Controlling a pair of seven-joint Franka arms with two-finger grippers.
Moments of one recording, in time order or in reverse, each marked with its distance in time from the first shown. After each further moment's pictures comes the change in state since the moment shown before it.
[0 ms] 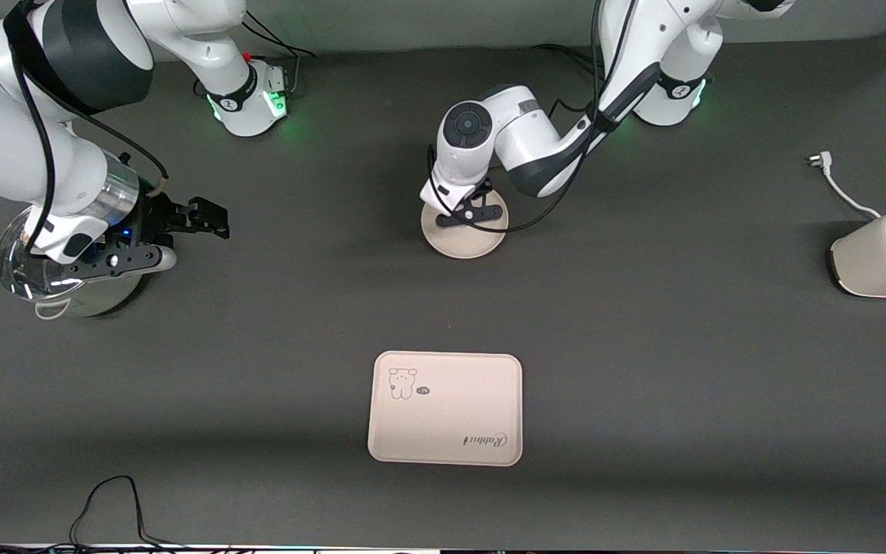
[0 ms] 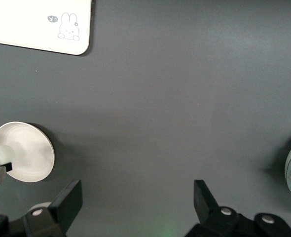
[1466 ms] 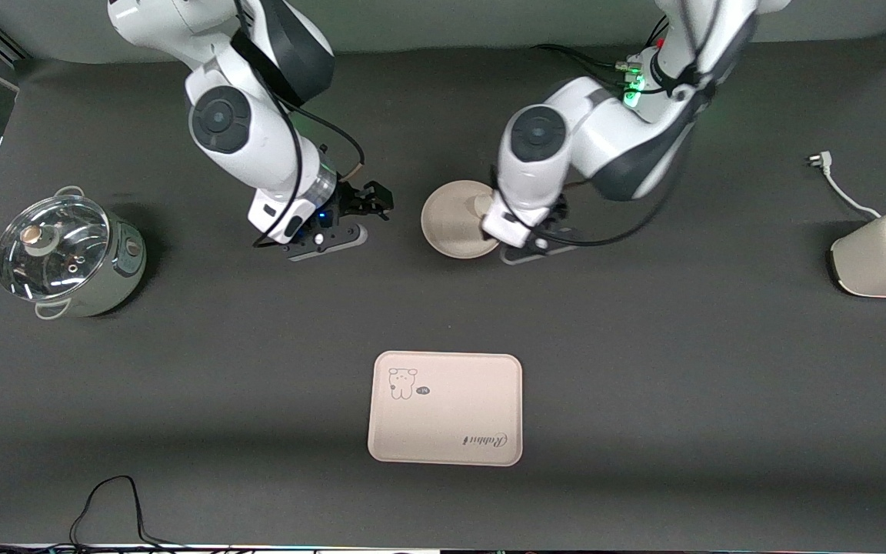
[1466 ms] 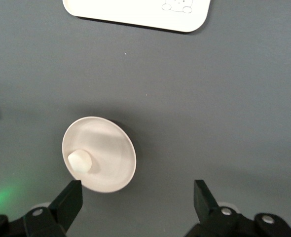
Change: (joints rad) left arm 0.256 -0.226 0.041 0.138 -0.017 -0.366 0.238; right arm 0.375 0.098 0.005 -0.191 0.132 0.407 0.244
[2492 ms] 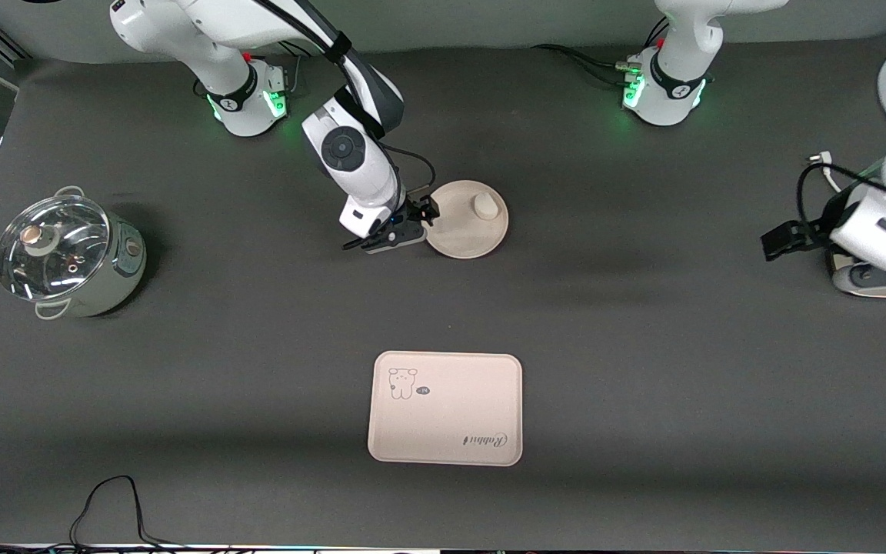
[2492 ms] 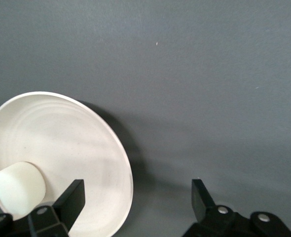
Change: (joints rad) left arm 0.020 -0.275 0.649 0.097 -0.105 -0.238 0.874; right arm 0.206 0.214 -0.005 -0.284 -0.010 0.526 0.109
